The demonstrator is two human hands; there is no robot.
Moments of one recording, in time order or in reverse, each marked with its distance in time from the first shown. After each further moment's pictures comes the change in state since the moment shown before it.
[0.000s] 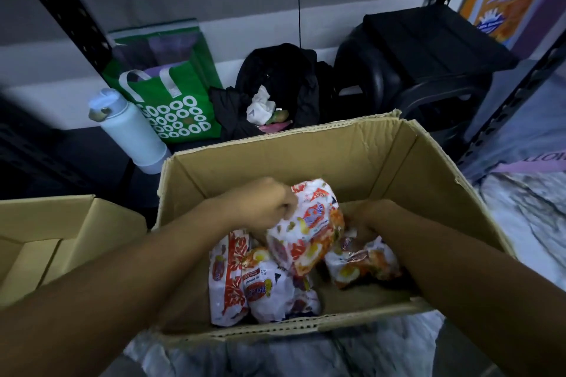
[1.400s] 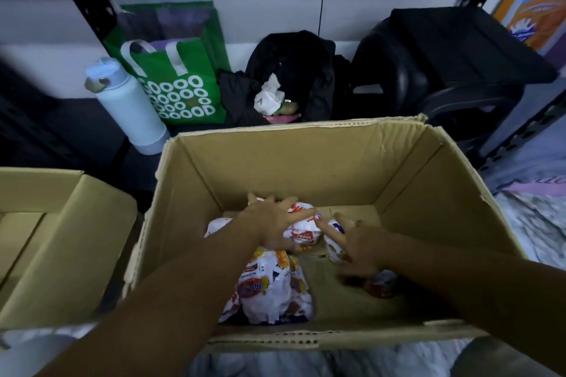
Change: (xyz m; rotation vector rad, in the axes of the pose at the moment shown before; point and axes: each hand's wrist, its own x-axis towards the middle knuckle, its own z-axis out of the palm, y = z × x) left_hand 0.038 -0.025 0.089 0.201 -0.254 -0.249; right_hand -0.025 -0.025 0.030 -0.054 0.082 -0.222
